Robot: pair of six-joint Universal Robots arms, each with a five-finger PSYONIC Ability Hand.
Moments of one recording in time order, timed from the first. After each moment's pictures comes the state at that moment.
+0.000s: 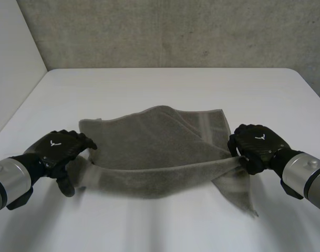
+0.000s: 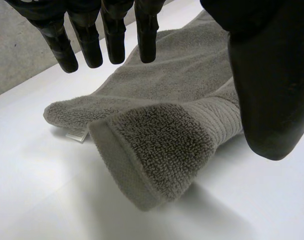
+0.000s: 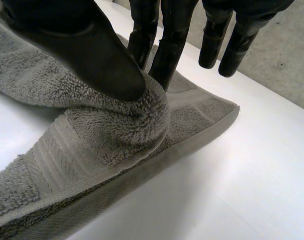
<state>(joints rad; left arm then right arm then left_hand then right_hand) 4.68 -1.62 -1.93 3.00 -1.08 3.62 1.71 -1.37 1.84 -0.01 1.08 2.73 0.32 0.29 0.23 0.24 0.08 1.33 1.30 0.23 0.25 1.17</state>
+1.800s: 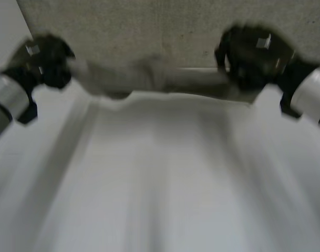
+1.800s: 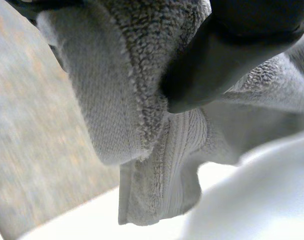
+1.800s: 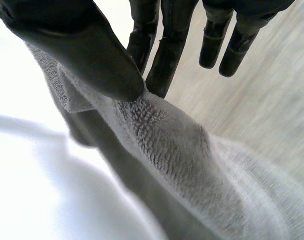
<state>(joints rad) 4.54 -1.68 -1.58 3.25 -1.27 3.21 1.82 -1.49 1.48 0.03 1.00 2.88 1.30 1.33 0.23 0.24 1.17 1.34 1.32 0.23 0.25 1.17</state>
